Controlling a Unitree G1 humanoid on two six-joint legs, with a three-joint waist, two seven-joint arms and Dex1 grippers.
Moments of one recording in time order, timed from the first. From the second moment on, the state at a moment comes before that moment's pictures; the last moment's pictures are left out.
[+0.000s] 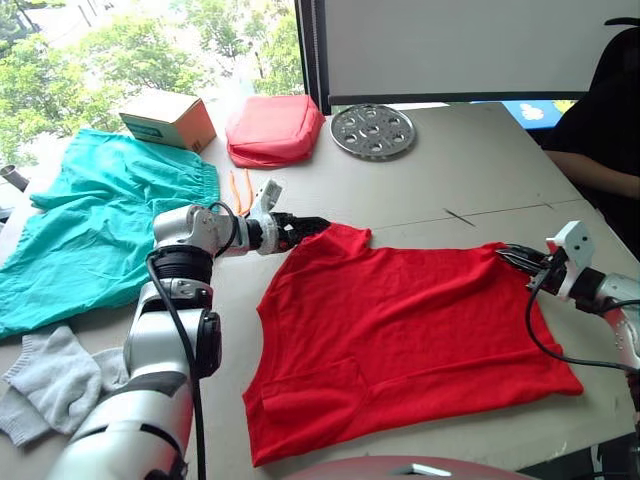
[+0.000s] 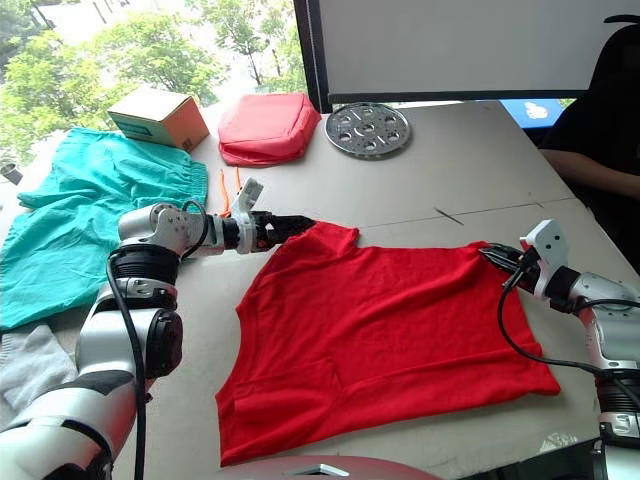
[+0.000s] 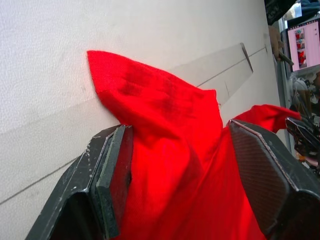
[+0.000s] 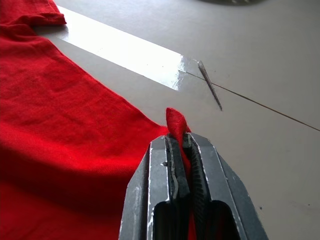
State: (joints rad) left arm -0.95 0.46 0.17 0.79 -0.53 1.19 -0.68; right arm -0.22 -0.69 -0.18 0.25 0.31 0.11 0.96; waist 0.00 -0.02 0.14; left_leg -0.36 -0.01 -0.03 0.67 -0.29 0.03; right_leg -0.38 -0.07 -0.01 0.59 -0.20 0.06
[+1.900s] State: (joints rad) left arm -0.74 0.29 -0.11 0.52 -0.05 0.45 -0.56; right arm -0.21 -0.68 -0.17 0.22 0.32 0.13 0.94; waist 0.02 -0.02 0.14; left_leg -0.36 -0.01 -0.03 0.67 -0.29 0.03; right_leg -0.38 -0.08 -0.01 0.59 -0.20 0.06
